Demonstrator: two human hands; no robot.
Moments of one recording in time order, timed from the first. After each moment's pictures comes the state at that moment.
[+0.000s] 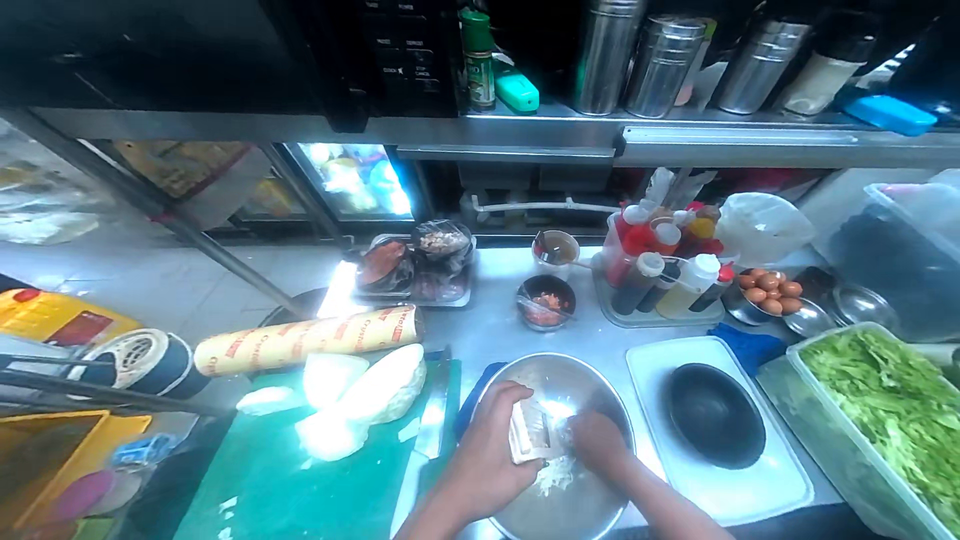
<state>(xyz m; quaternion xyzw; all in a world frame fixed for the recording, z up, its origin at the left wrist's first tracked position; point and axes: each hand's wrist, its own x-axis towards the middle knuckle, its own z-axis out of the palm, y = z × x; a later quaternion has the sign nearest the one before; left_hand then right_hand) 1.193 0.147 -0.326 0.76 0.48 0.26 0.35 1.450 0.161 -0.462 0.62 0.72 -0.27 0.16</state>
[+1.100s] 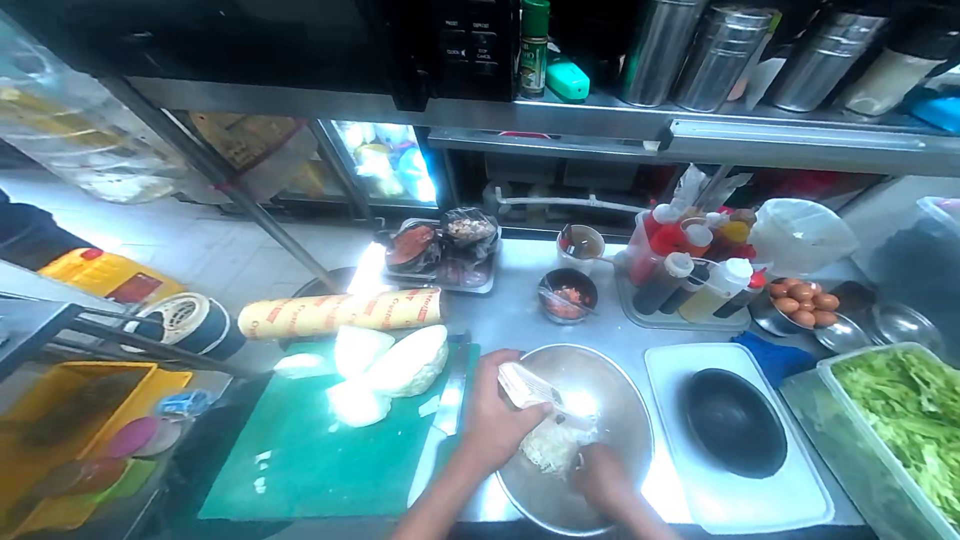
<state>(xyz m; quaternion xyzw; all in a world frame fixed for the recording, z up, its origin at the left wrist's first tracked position) 1.187 0.155 -0.326 0.54 0.56 0.45 0.43 1.426 0.099 -0.448 0.66 0.64 -0.39 0.09</state>
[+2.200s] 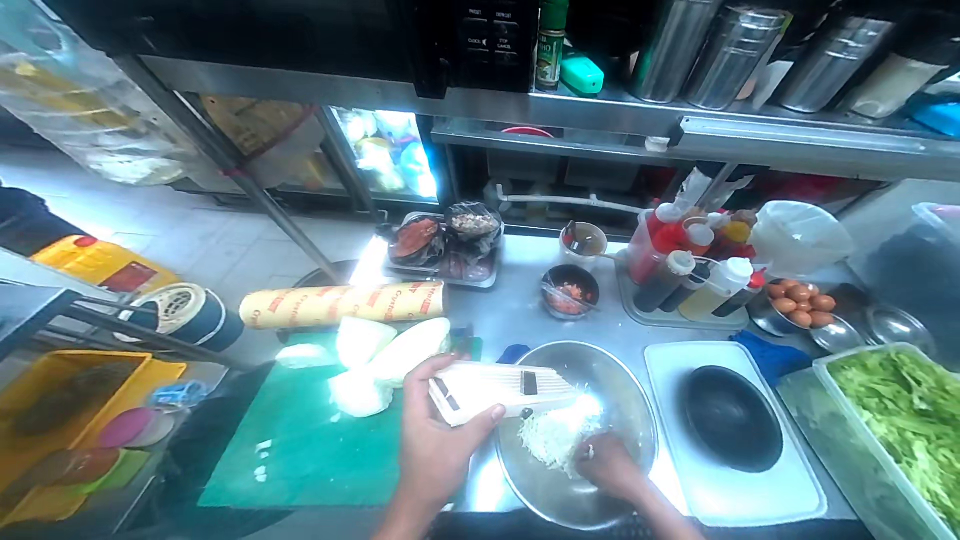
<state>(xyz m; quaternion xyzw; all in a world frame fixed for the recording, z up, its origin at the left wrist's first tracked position) 1.139 0.112 -0.290 0.46 0.44 0.66 0.40 1.448 0.105 -0.461 0.63 0.62 -0.47 0.04</state>
